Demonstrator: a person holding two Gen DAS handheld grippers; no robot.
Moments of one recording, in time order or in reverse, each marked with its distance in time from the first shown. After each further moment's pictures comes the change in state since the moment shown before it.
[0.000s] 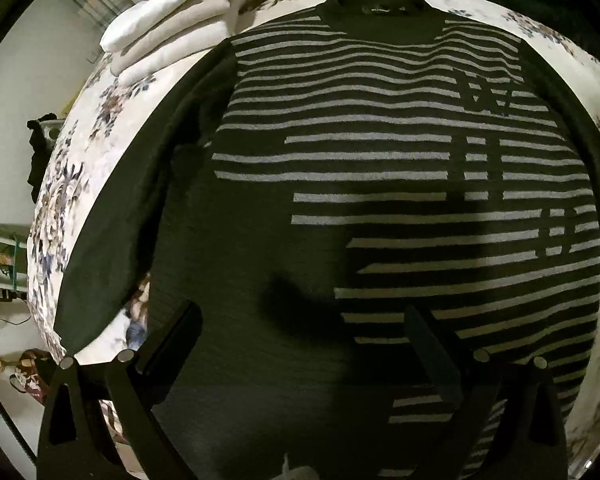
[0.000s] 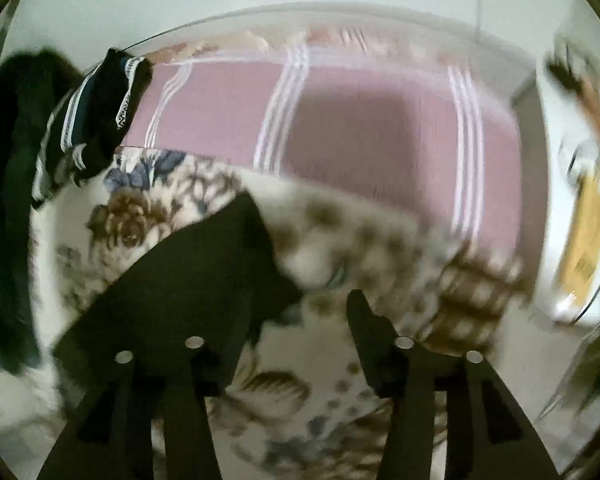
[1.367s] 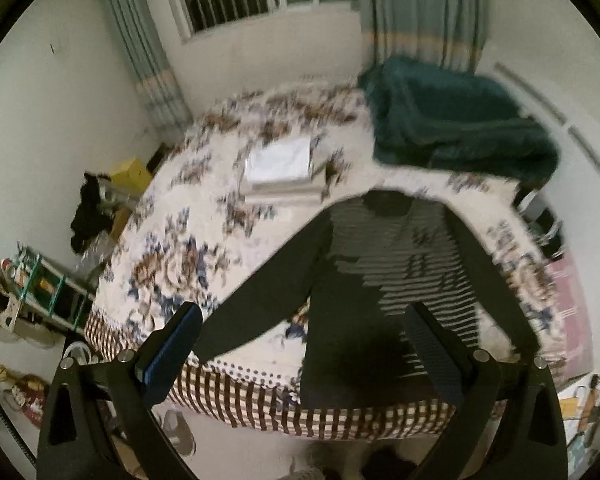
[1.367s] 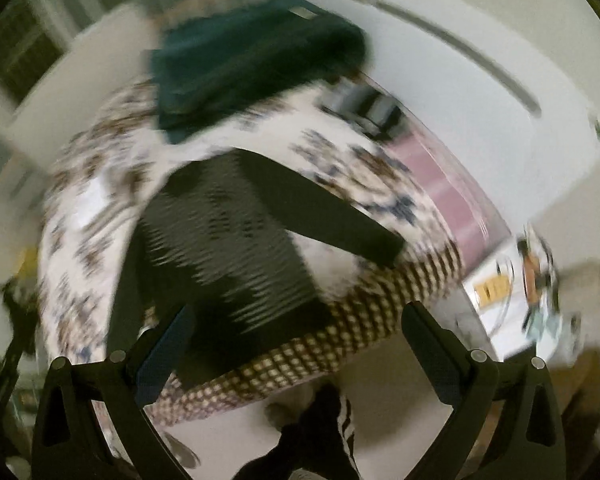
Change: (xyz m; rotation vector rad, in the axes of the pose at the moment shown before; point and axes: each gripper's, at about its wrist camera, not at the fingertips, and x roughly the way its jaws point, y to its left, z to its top) left arm -0.365 0.197 -0.105 -0.047 -0.394 -0.072; right arm -0.419 0.143 -0.420 -0.831 -0.159 -0.061
